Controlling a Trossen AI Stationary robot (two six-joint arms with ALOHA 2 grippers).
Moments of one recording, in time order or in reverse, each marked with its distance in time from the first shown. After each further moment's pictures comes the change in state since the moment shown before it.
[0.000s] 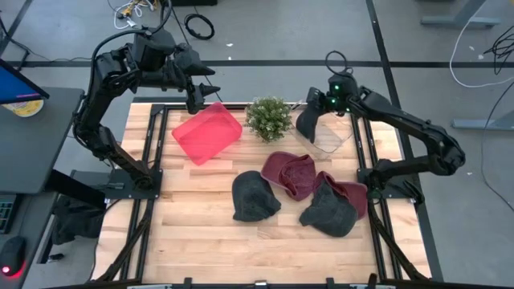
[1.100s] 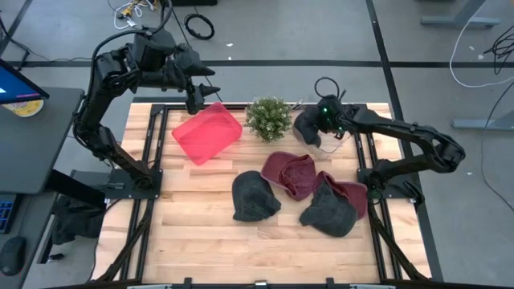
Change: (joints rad) left arm 0.000 0.000 0.000 -0.008 0.000 0.008; right arm 0.110 0.009 -0.231 0.032 0.113 0.315
